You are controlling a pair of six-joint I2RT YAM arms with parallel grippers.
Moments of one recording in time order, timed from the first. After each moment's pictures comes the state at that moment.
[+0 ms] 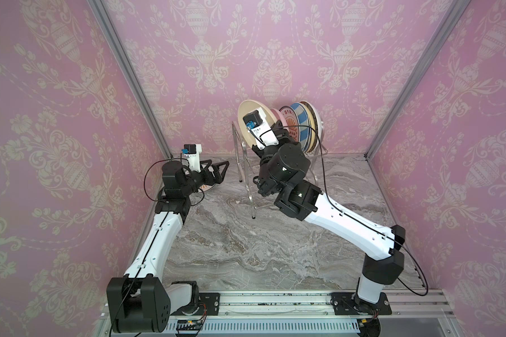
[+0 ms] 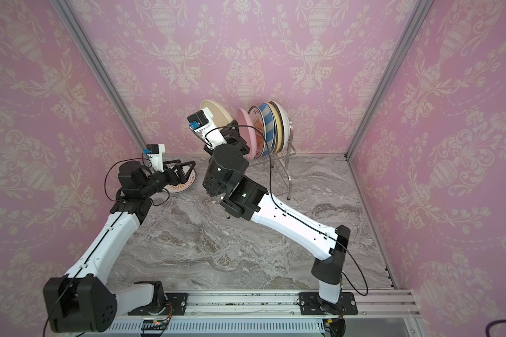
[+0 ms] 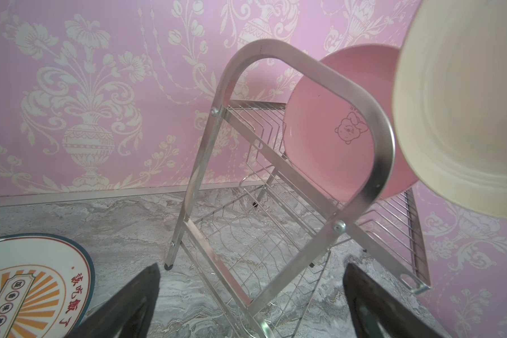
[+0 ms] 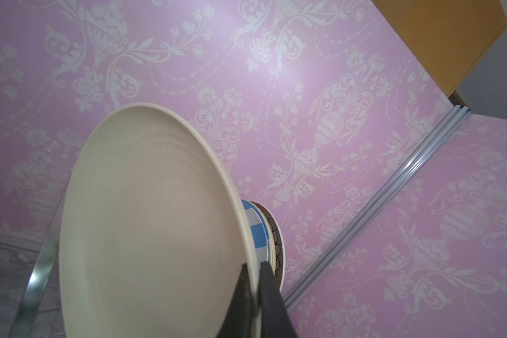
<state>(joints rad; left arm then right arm) 0.01 1.22 0.99 0.11 0.62 -0.36 1.05 1.88 2.13 0.30 1.25 -1.09</state>
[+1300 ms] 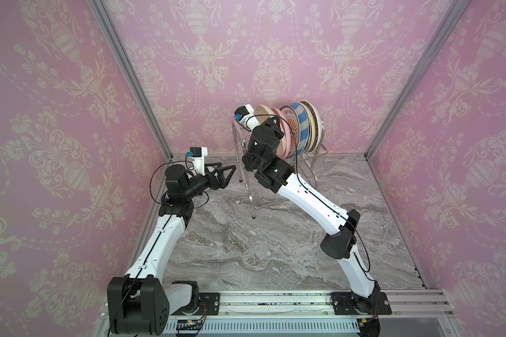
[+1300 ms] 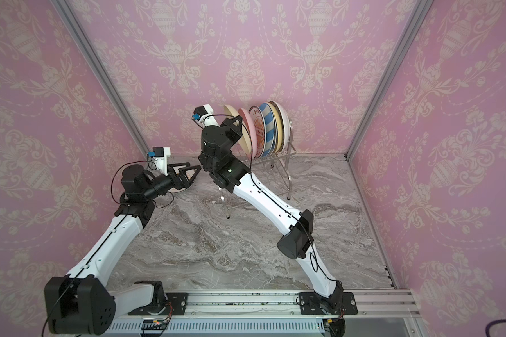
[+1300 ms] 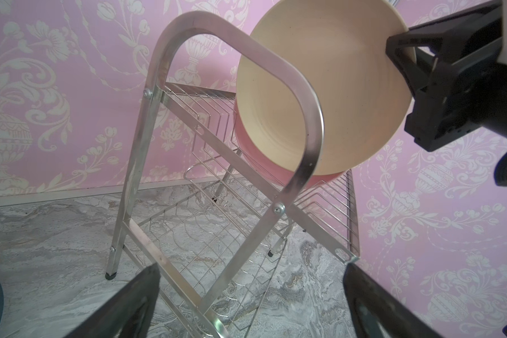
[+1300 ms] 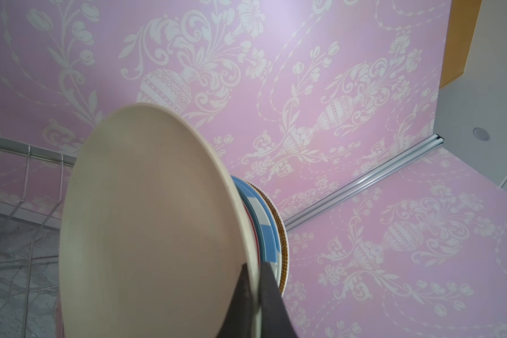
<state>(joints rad) -0.02 1.20 0.92 0.22 0.75 -0.45 0.88 2.22 2.52 0.02 1.33 -1.24</state>
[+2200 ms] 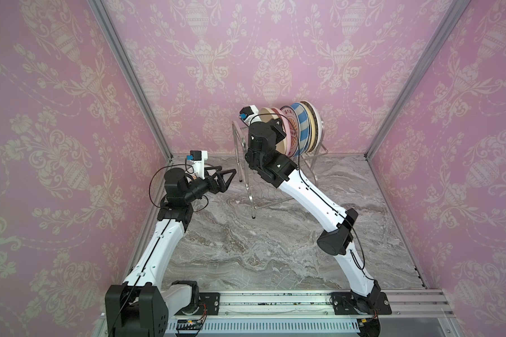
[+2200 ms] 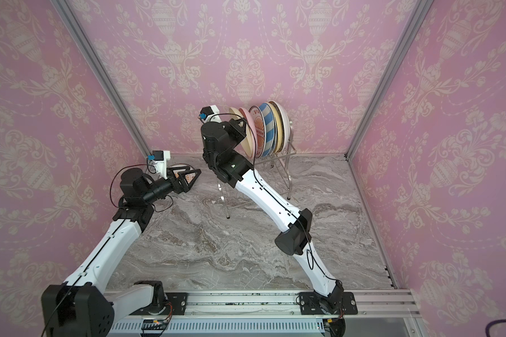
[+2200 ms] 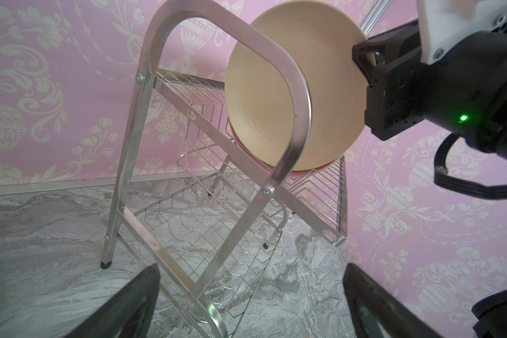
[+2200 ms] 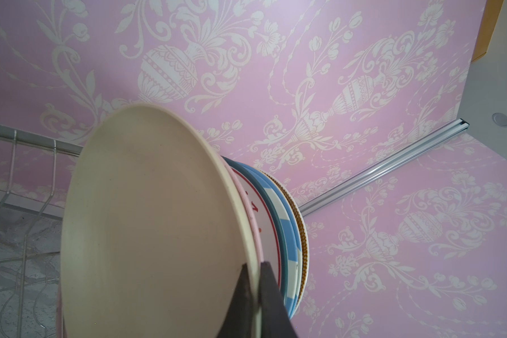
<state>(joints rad) -0.02 1.16 0.89 0.19 0.75 -0.45 0.85 2.28 2.64 -0.24 1.33 -1.01</state>
